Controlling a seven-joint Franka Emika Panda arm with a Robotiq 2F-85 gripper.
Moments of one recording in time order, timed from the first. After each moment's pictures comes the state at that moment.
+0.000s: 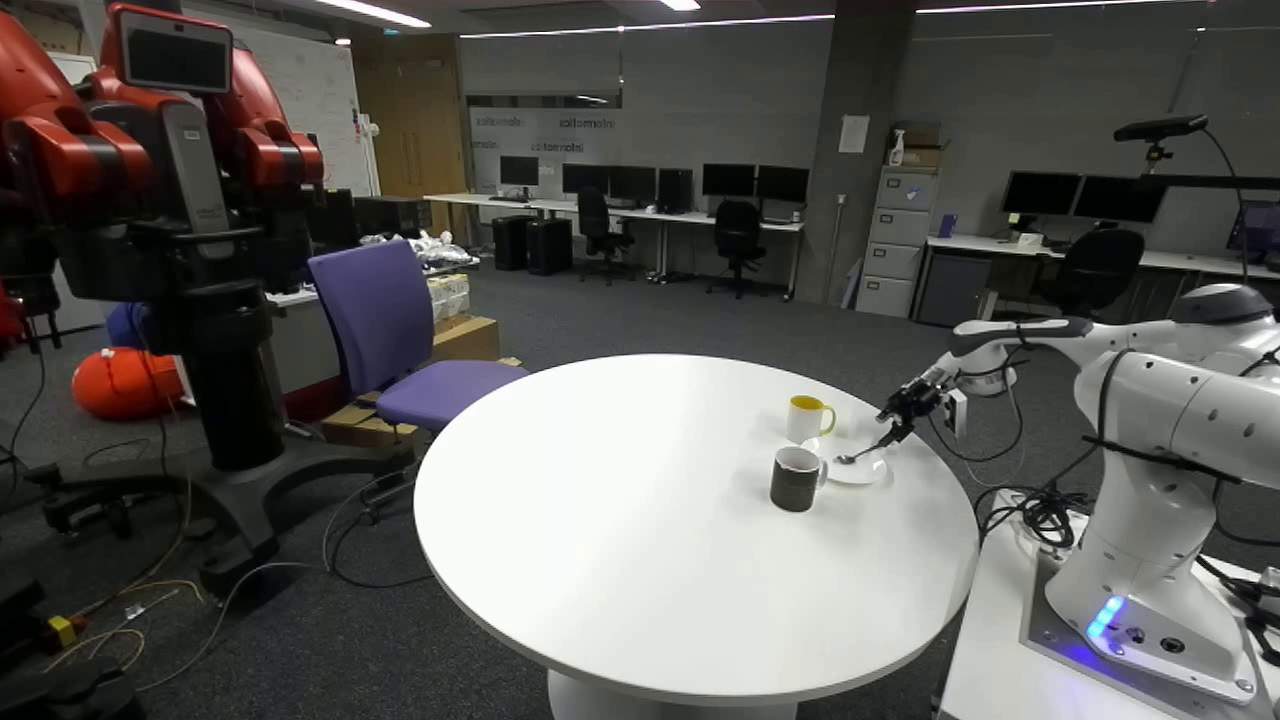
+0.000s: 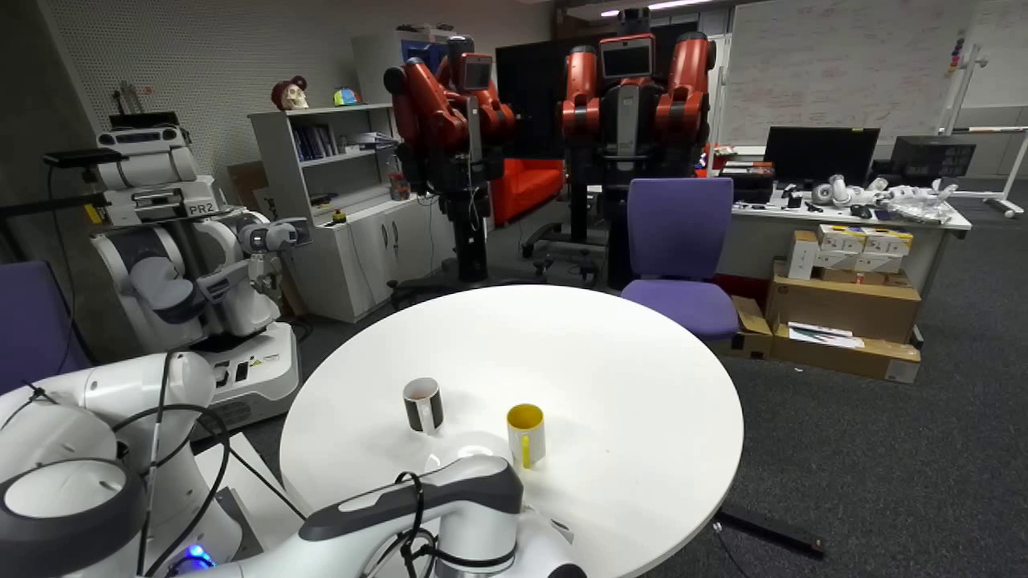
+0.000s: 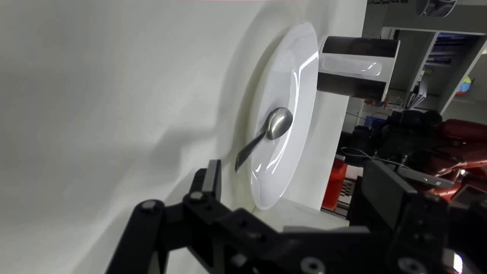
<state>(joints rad) 1.13 -1.42 -2.05 -1.83 -0.34 1.97 -0.47</state>
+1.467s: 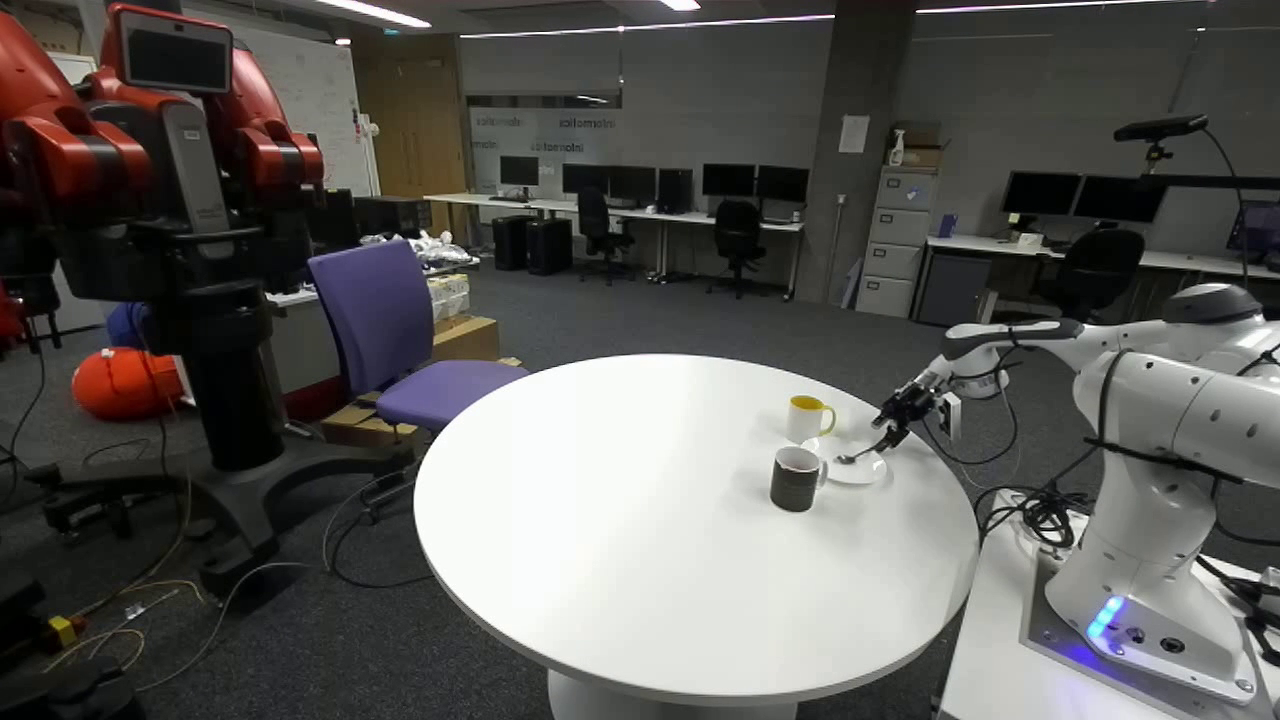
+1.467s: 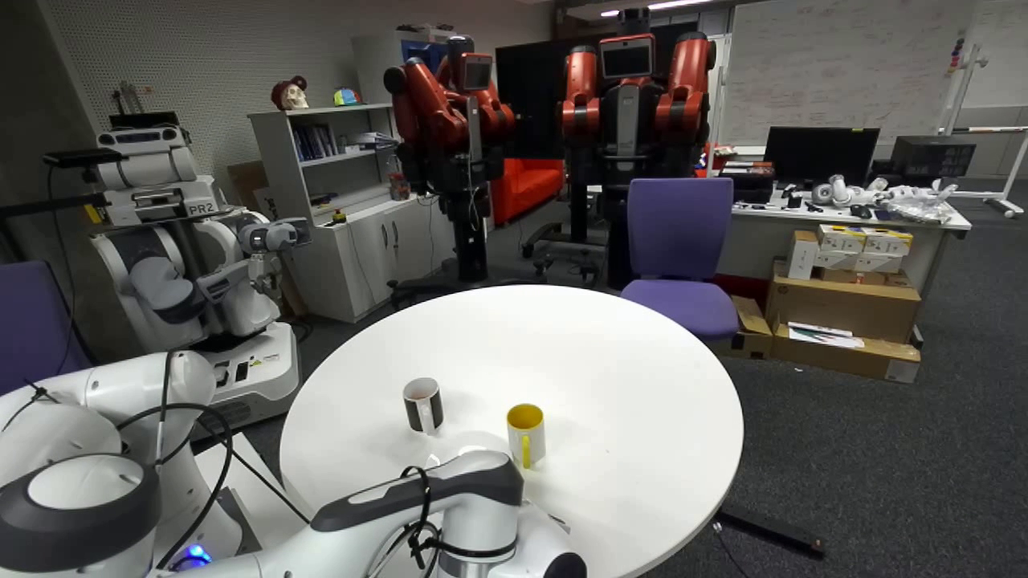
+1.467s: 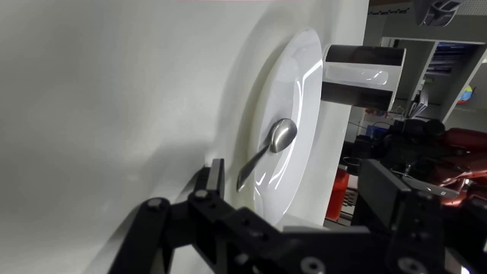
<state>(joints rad) 1.17 -1.42 -2.06 -1.83 -0.35 1.97 -0.47</state>
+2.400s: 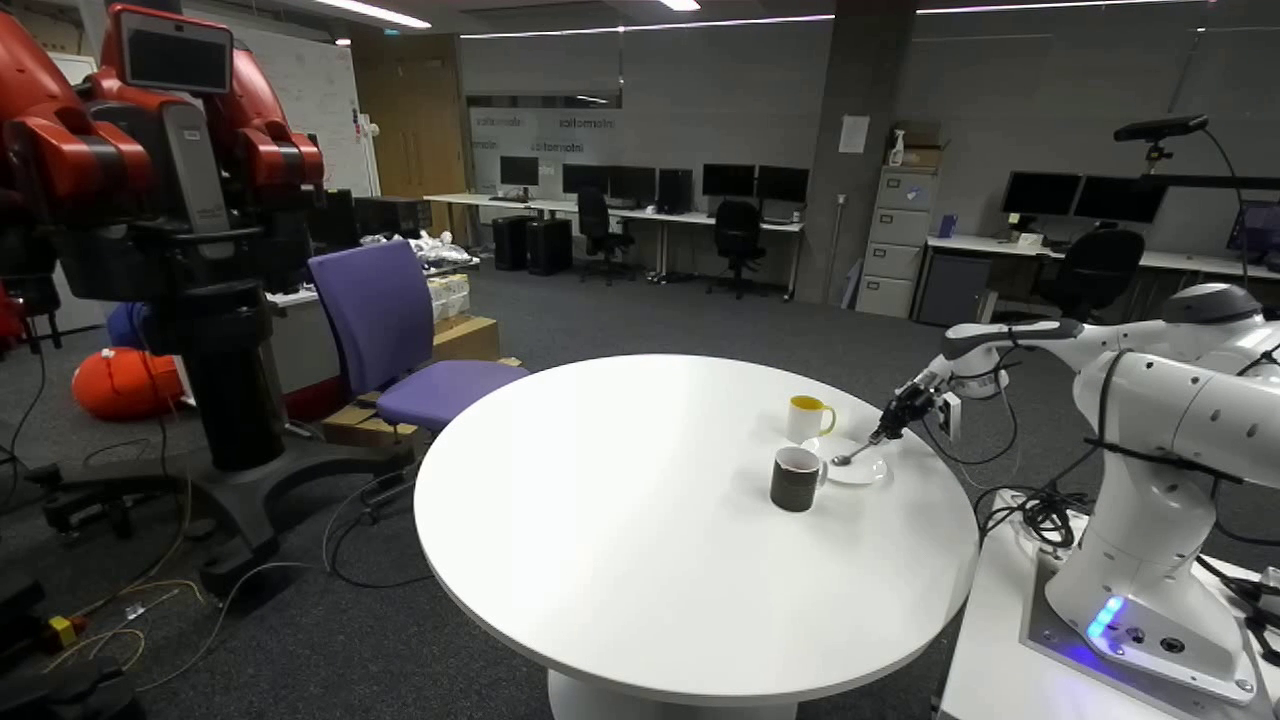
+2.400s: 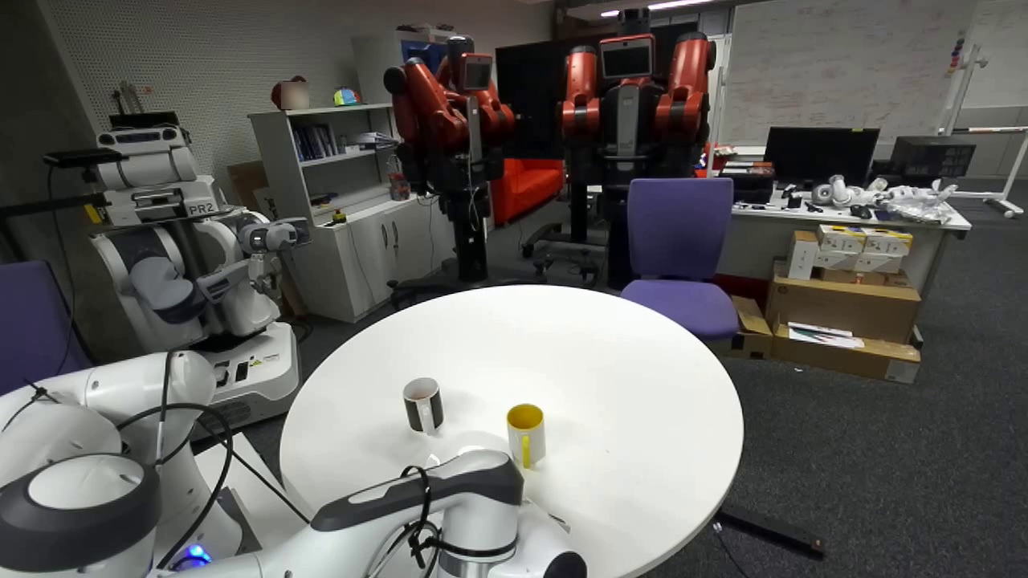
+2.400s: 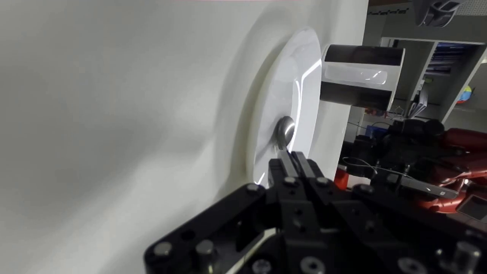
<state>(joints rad) 1.17 -1.42 -2.06 -1.83 -0.35 1.97 -0.47</state>
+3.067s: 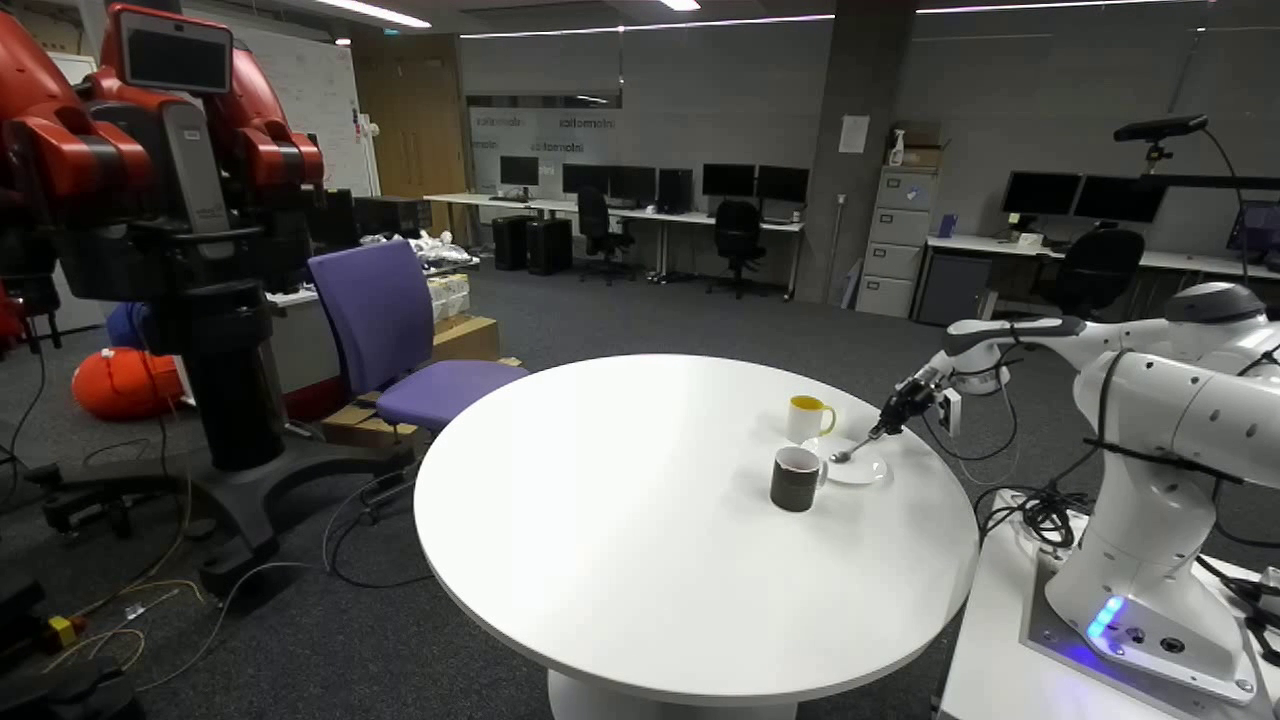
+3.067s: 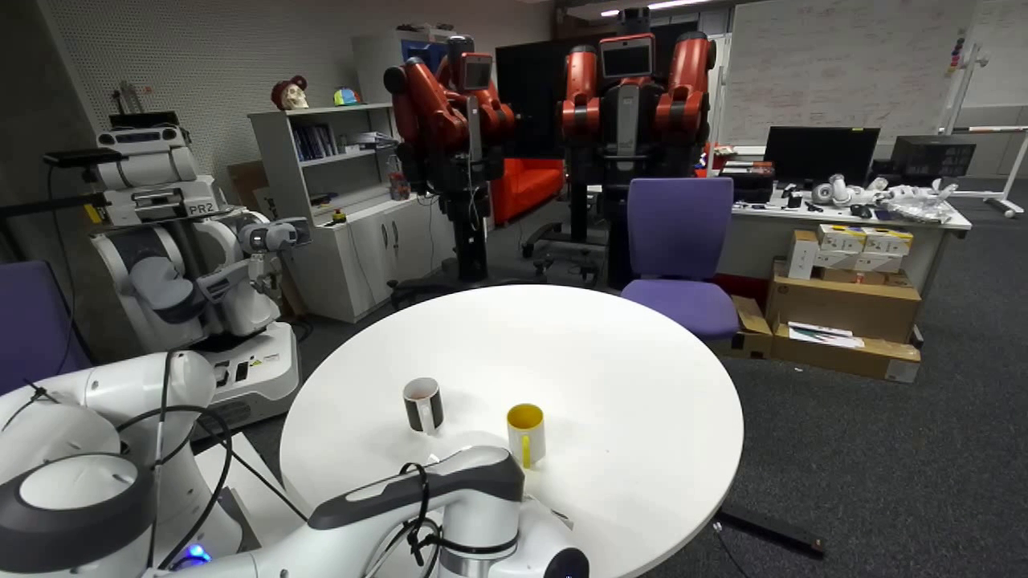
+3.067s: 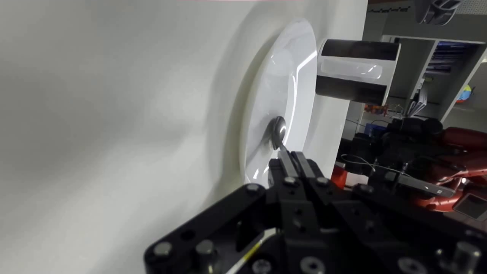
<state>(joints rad) 1.16 -1.42 -2.04 -1.83 -0.35 1.97 -0.47</state>
